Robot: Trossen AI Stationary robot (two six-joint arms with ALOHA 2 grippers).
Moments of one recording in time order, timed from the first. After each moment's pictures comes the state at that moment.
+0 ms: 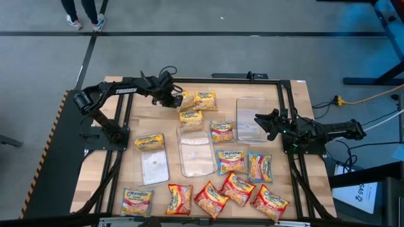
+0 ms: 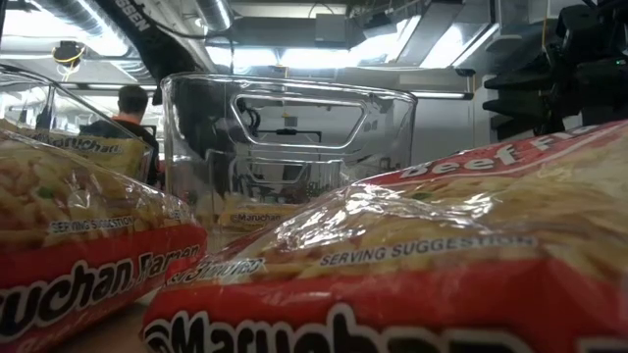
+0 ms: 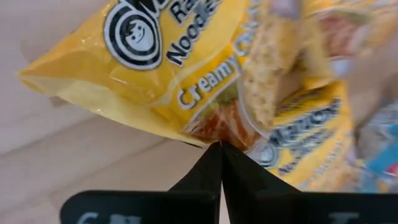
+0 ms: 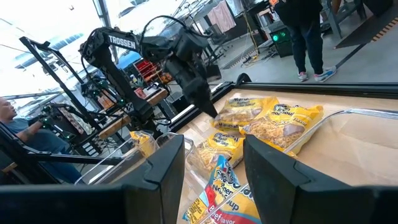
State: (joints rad) left arm 0.71 1.57 0.89 -0.45 0.32 -0.68; right arm 0.11 0.03 0.02 0.06 0.48 0.57
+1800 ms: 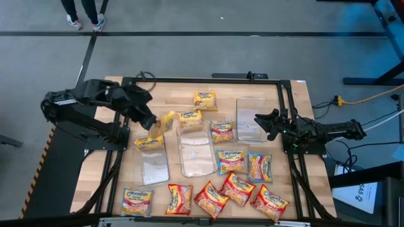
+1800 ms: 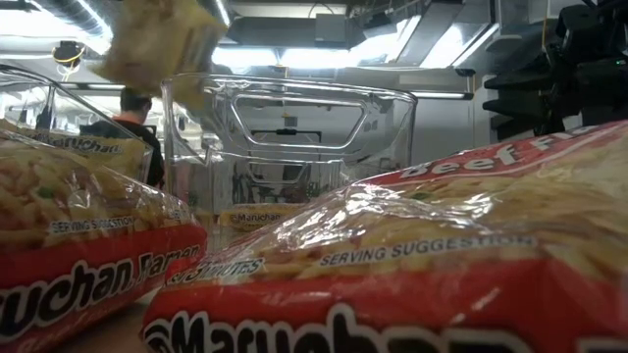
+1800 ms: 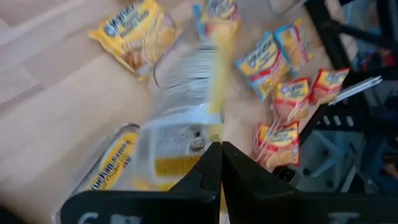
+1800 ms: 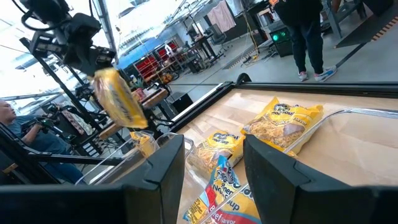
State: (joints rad) left arm 0.00 1.10 1.47 -1.27 0.02 -0.99; right arm 0.11 0.03 0.02 0.06 0.48 0.57
